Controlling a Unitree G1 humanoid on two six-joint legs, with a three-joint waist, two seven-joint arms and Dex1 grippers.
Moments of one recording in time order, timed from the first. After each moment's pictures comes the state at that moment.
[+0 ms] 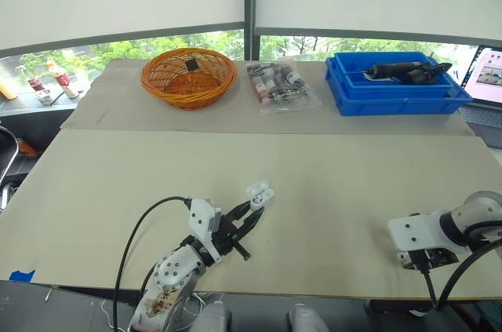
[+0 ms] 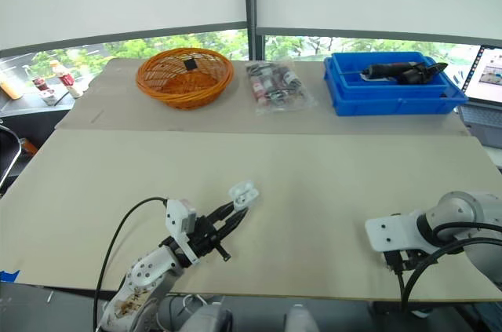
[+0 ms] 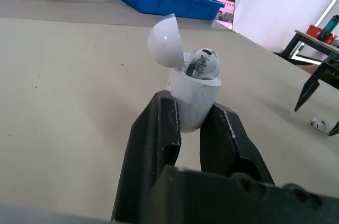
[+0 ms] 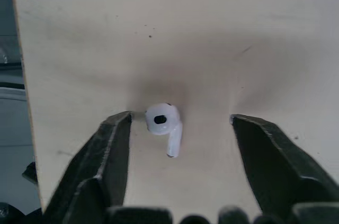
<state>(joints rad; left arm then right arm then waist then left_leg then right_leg) 0.12 0.24 -0.24 -0.37 -0.20 0.09 -0.52 -0.04 -1.33 0.11 -0.23 -0.10 0.10 1.32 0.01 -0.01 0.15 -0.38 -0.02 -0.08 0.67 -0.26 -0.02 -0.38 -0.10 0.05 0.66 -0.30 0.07</state>
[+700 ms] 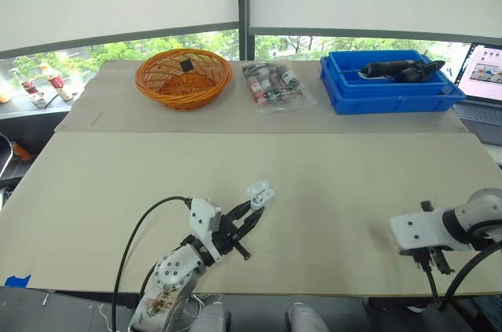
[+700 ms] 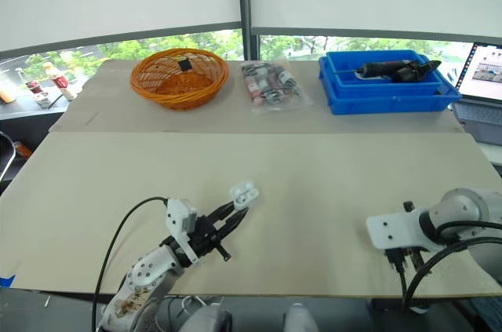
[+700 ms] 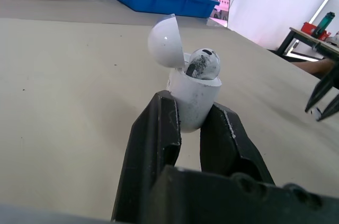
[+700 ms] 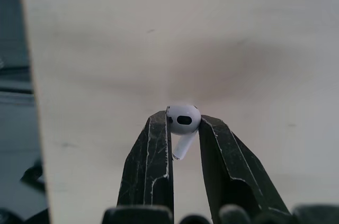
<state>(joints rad) 0.10 0.24 -0.24 -0.35 -0.20 0.09 -0.52 -0.11 -1.29 0.04 -0.23 -0.04 0.11 1.31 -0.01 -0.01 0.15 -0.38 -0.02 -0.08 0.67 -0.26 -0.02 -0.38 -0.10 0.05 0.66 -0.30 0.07</state>
